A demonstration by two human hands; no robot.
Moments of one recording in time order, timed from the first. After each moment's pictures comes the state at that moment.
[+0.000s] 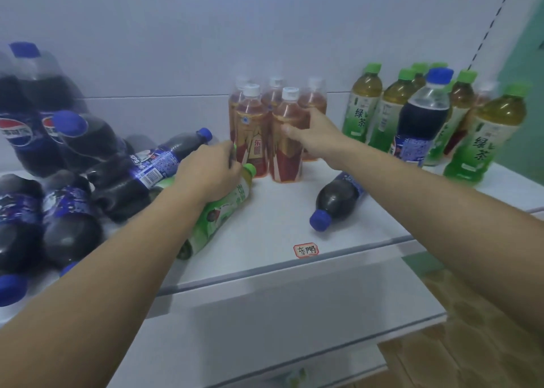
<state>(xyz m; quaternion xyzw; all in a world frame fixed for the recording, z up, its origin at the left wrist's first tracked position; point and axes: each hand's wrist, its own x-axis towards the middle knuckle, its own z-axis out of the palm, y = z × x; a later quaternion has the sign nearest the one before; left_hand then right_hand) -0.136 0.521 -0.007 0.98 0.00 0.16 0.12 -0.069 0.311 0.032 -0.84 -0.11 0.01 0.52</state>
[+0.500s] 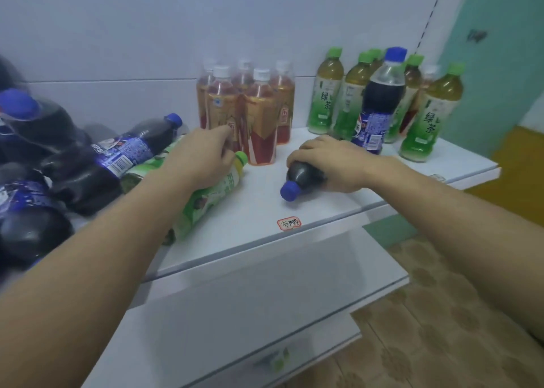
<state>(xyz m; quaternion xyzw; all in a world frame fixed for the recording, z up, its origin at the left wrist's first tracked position) -0.134 0.509 -0.013 0.96 -0.15 0.19 0.13 -0.138 0.236 0.004 -0.95 -0.29 -0.01 -0.07</state>
